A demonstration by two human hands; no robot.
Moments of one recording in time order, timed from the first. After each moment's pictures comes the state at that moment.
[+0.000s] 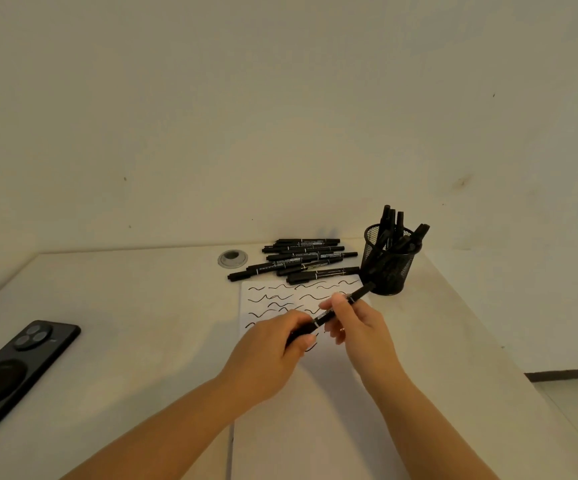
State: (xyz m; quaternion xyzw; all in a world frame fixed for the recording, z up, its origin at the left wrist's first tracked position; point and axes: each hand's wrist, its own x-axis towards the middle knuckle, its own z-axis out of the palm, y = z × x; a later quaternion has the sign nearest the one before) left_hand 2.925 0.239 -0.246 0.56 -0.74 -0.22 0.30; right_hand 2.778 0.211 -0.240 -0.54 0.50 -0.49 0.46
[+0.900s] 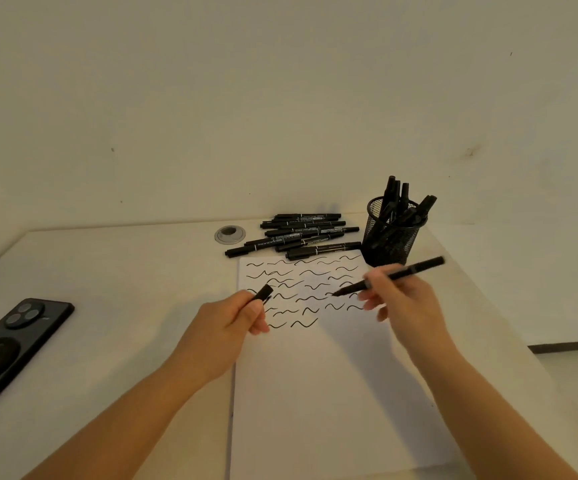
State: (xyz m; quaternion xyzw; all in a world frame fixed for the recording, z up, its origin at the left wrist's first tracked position) left_hand 2.969 0.254 -0.245 0.62 -0.64 -0.28 0.36; right_hand 2.736 0.206 -0.234 -0.53 0.53 -0.51 0.43
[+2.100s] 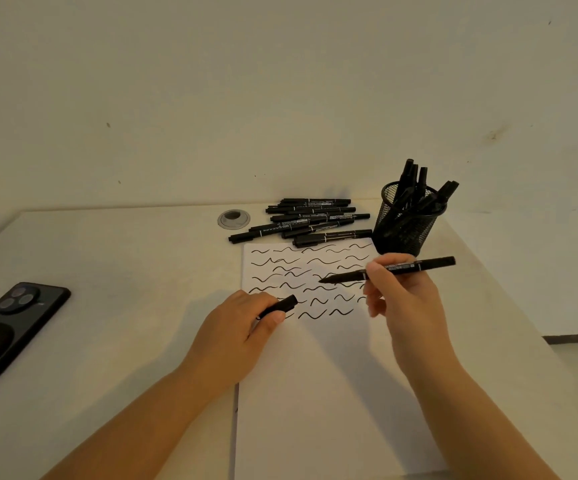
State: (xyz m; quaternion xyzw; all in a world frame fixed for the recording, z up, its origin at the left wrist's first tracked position) left_hand 2.963 0.256 -0.266 0.60 -0.73 -0.15 0.30; right_hand 2.761 0.219 -0.231 -0.48 0.48 -0.57 0.47
